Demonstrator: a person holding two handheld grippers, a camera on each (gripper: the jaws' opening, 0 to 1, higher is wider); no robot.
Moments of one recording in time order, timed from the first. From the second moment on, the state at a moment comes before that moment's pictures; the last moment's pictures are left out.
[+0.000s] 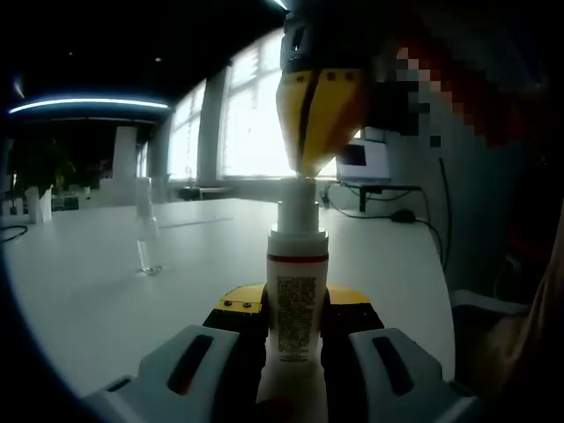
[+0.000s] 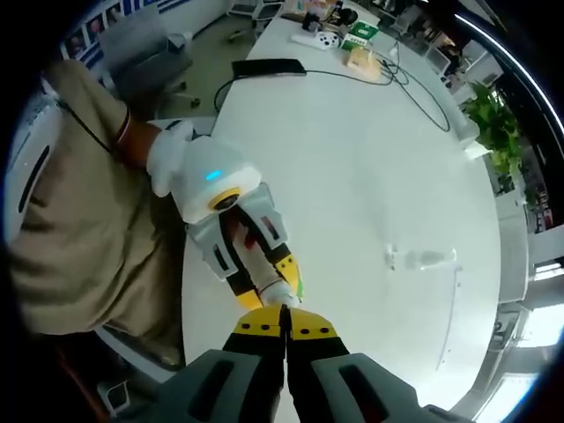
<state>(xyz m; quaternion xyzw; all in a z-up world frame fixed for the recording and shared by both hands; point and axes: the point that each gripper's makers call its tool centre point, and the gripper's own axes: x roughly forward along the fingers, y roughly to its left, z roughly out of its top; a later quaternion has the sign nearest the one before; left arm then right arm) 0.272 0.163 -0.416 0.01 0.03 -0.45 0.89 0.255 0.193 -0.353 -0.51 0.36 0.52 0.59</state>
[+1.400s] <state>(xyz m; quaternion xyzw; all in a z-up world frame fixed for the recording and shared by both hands) 0.272 0.162 -0.415 0.01 0.03 -0.44 0.90 0.251 0.191 -0.360 -0.51 0.37 0.51 0.58</state>
